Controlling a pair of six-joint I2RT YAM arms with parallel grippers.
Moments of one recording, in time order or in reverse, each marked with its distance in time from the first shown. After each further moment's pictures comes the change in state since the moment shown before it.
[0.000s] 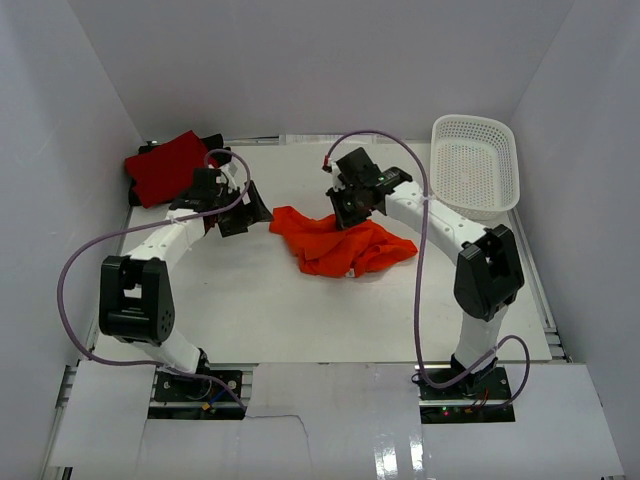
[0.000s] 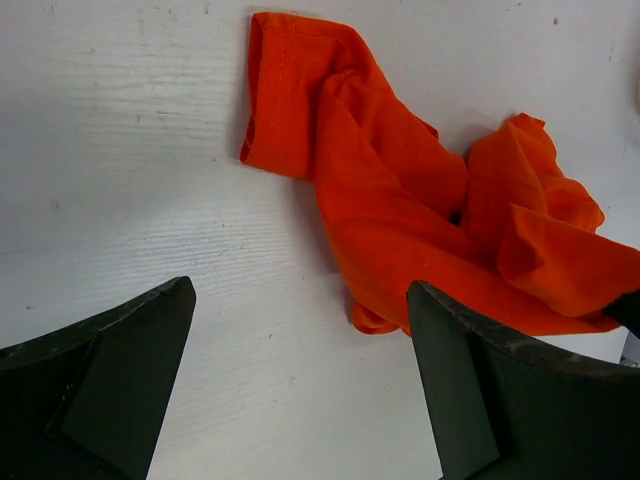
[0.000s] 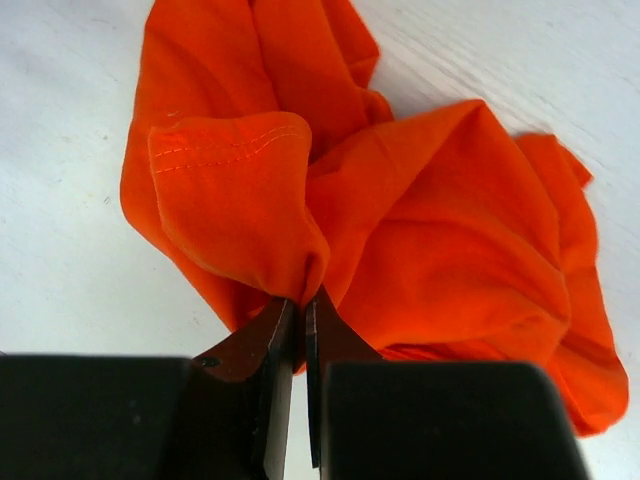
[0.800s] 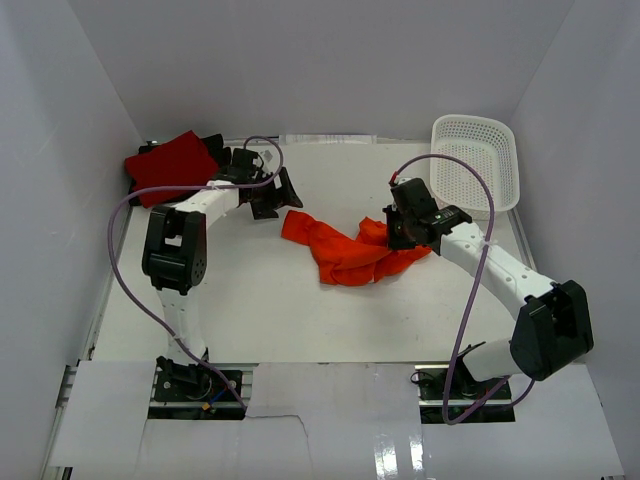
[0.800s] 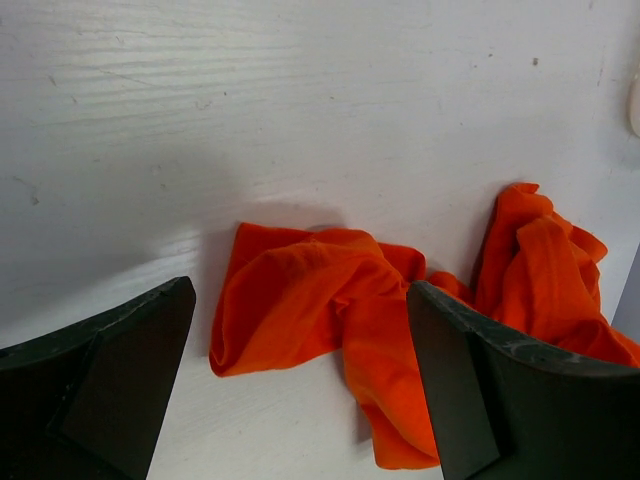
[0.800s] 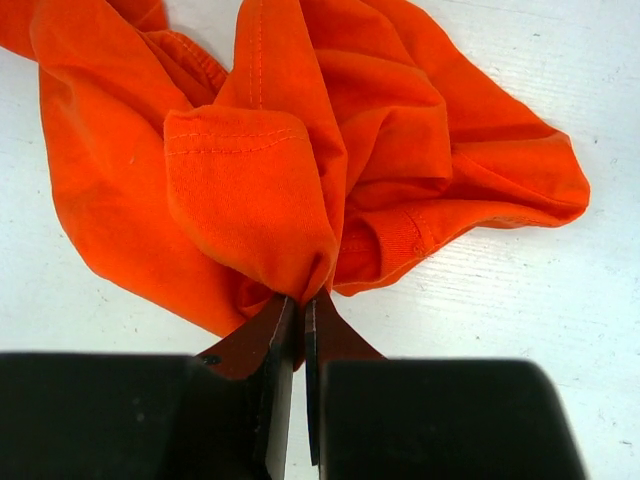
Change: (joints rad) left arm -0.111 0.465 0.394 0.016 0.063 -0.048; right arm -0.141 -0.481 -0.543 0.127 0.212 0.224
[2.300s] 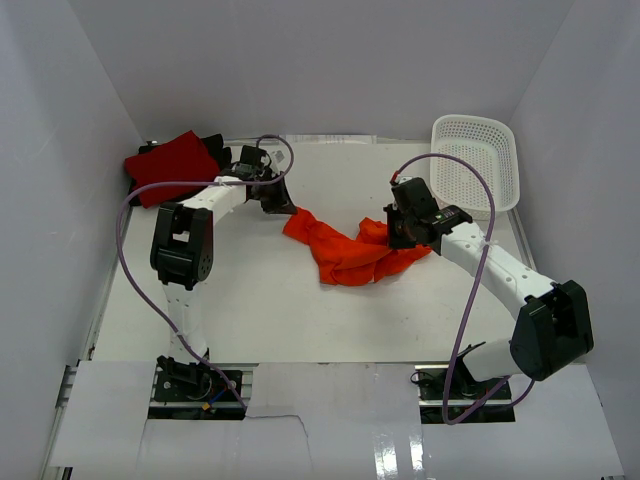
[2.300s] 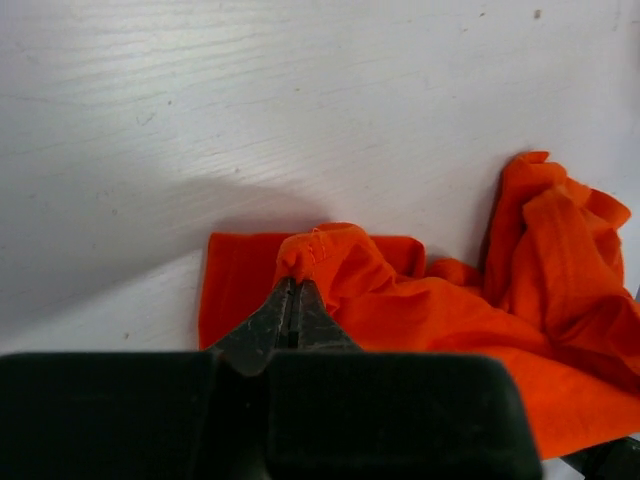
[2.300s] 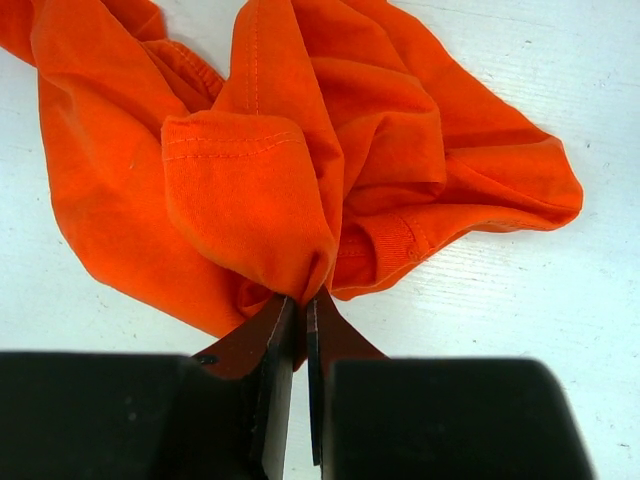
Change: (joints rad) left arm -0.029 0.084 0.097 -0.080 0.037 0.090; right arm -0.004 -0.002 -0.003 0.007 0.006 -0.001
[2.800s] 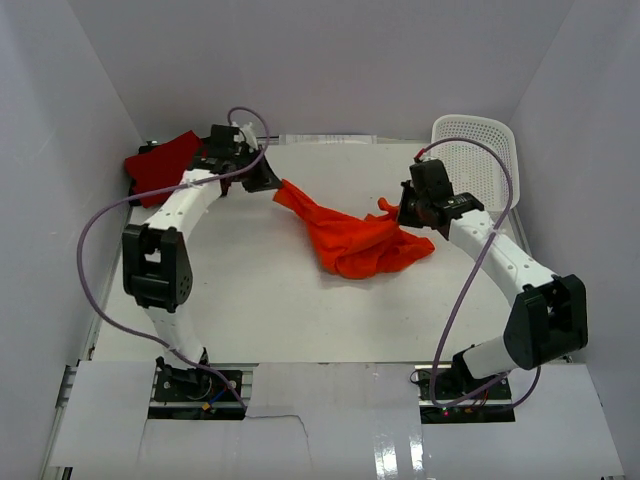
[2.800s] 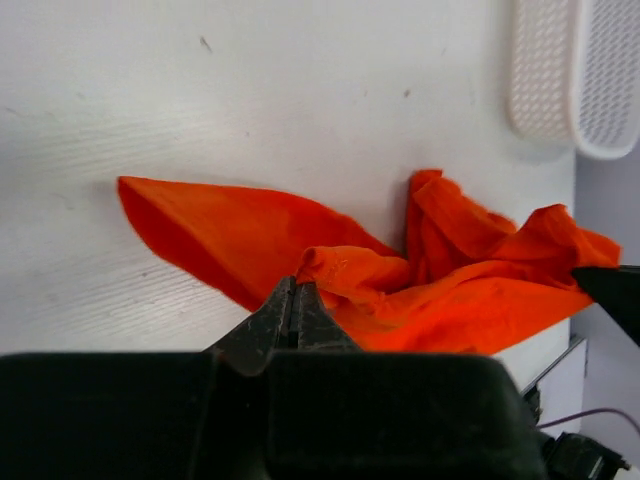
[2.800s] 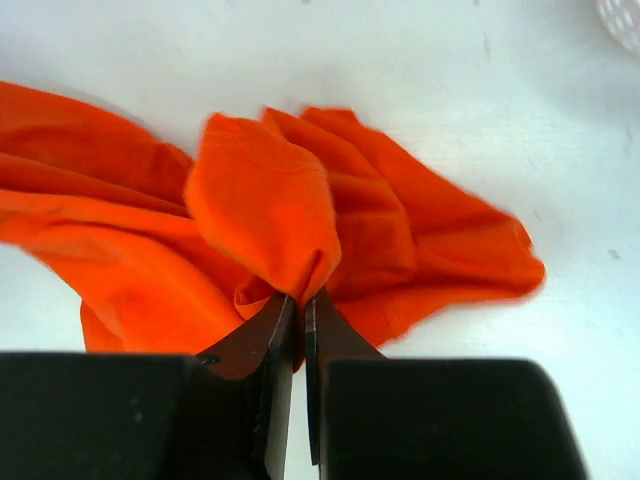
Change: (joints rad) left arm 0.054 -0.216 0.008 -0.043 0.009 -0.017; right arm -0.118 0.055 0.077 0.075 0.009 0.089
